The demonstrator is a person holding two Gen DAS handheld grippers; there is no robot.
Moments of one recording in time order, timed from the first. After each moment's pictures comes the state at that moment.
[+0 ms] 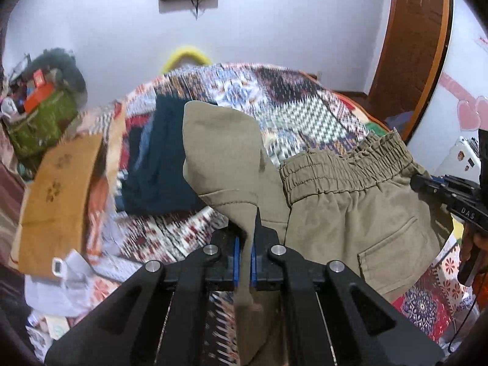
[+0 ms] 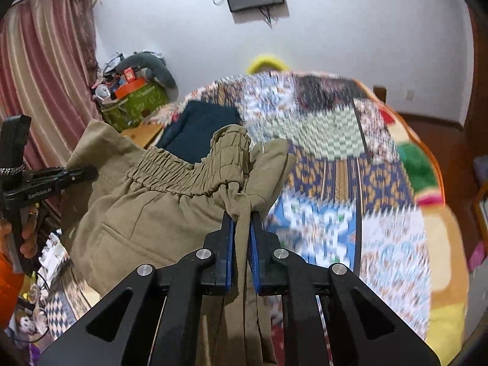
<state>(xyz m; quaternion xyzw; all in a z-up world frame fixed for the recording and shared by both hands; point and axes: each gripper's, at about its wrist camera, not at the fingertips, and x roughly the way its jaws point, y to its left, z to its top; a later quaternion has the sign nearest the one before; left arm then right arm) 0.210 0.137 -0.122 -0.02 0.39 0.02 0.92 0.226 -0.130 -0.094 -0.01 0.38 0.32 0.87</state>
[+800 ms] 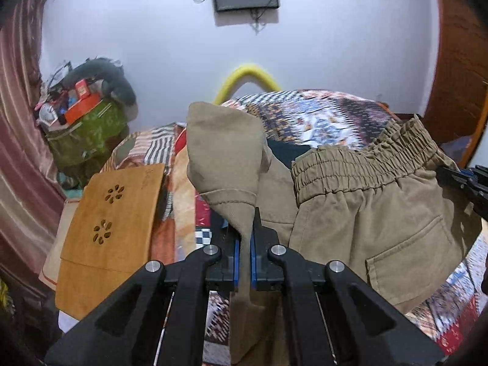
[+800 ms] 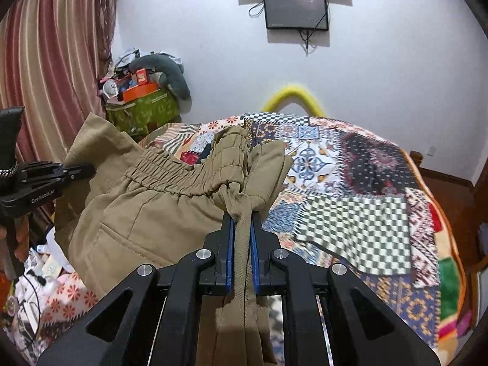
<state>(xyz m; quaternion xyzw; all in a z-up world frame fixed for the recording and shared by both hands) 0.317 0.286 -0.116 -0.01 0.37 0.15 0.92 0.337 0.032 -0.074 -0.08 0.33 0.35 0.87</state>
